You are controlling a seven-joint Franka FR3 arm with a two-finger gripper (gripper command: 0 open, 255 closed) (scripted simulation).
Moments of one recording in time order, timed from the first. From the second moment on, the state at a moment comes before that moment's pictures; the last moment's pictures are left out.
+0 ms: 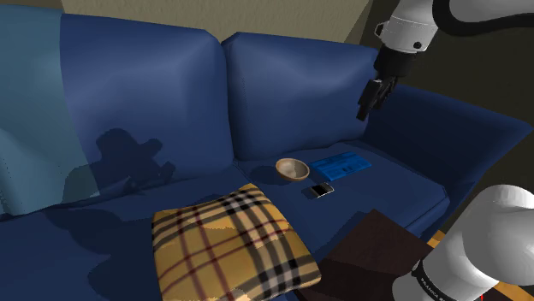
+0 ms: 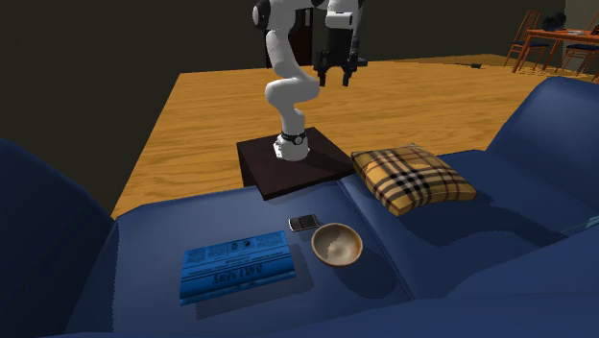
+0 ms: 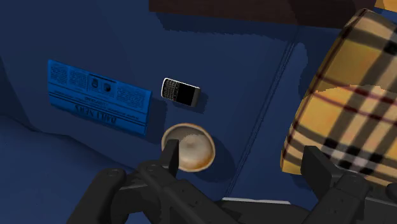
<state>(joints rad) 0.00 -0.80 0.07 -2.36 -0.08 1.67 -0.02</state>
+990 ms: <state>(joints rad) 0.04 -0.68 -0.23 -2.63 -0.21 2.04 -0.52</state>
